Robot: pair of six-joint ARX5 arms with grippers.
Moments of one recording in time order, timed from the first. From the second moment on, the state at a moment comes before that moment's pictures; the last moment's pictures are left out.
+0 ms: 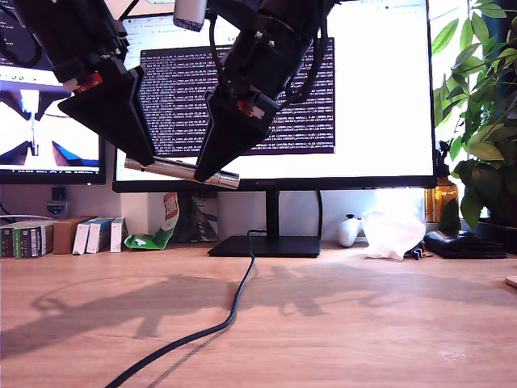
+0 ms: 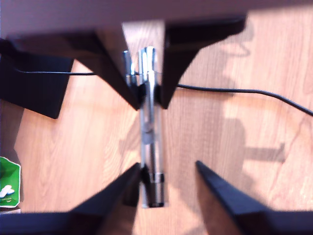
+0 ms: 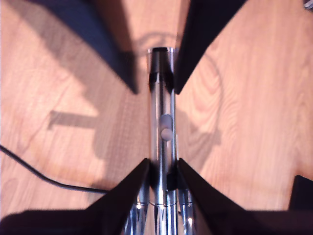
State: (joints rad) left arm -0.58 1.38 1.10 -0.67 0.08 0.84; right arm 0.72 1.88 1.60 -0.74 -0.29 -1.10
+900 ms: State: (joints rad) left arm -0.58 1.38 1.10 -0.65 0.01 0.84; right arm 0.71 1.88 1.67 -0.72 -0.27 -1.10
